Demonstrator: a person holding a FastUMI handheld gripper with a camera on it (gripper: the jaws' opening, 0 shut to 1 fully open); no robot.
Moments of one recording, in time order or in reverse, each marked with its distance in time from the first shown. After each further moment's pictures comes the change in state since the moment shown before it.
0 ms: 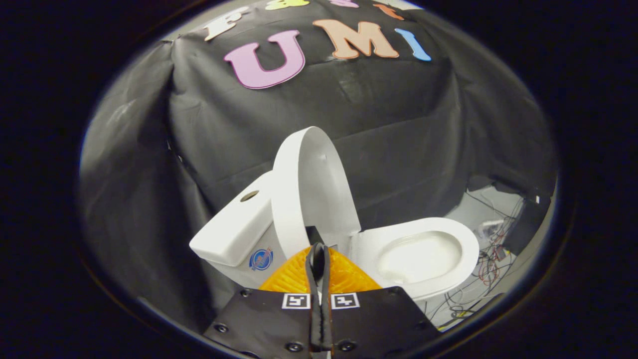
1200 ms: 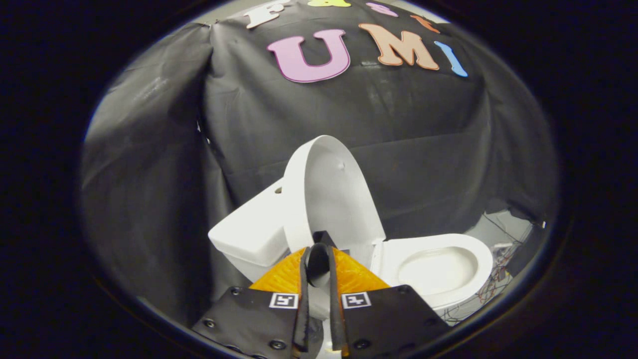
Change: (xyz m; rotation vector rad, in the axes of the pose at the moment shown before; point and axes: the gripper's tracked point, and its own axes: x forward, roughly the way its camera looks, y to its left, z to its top) arm 0.015 0.054 -0.007 -0.106 -0.026 0.125
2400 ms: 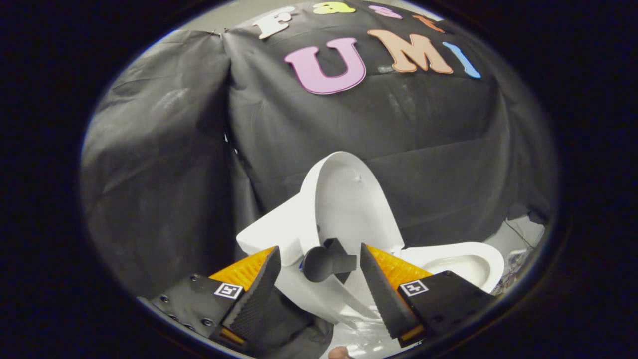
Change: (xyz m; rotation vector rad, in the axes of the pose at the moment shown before) arm -0.026 -0.004 0.022 -0.007 -0.078 0.153
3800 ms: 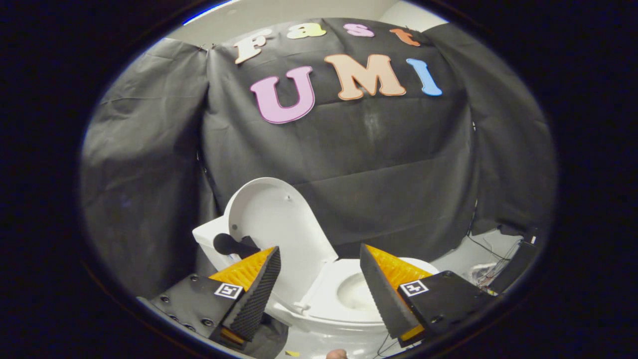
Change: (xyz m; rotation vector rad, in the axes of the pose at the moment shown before) arm -0.099 -0.160 0.013 -0.050 -0.123 -0.154
